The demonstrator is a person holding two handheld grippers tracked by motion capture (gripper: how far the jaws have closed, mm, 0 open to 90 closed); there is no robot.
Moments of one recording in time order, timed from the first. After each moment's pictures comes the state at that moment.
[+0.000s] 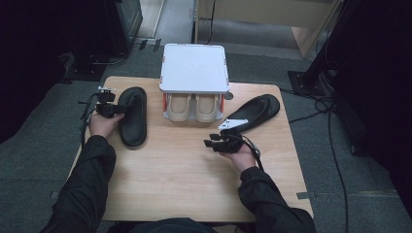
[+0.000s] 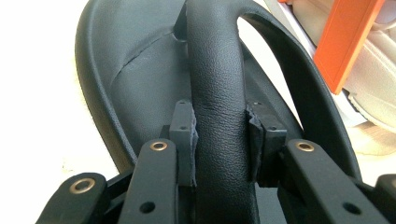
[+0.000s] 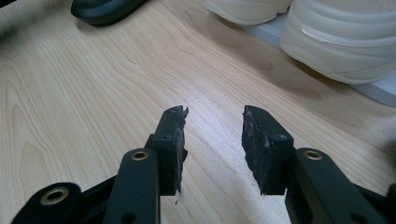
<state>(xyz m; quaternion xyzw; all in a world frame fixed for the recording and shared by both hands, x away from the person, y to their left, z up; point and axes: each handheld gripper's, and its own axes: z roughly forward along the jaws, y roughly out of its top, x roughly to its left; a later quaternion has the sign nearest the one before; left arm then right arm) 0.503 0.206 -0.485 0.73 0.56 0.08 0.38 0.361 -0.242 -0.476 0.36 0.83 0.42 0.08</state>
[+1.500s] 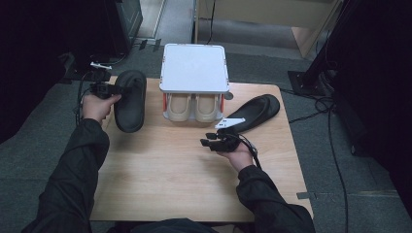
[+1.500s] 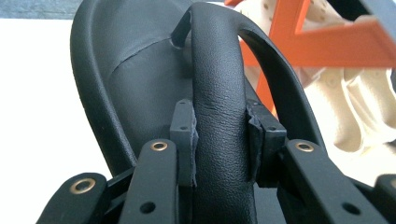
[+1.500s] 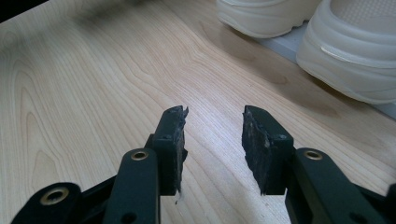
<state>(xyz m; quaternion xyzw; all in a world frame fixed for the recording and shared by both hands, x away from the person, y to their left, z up) 0.517 0.196 -0.393 0.73 0.56 0.07 0.39 0.364 -0.233 -0.473 0.35 0.83 0.44 0.07</state>
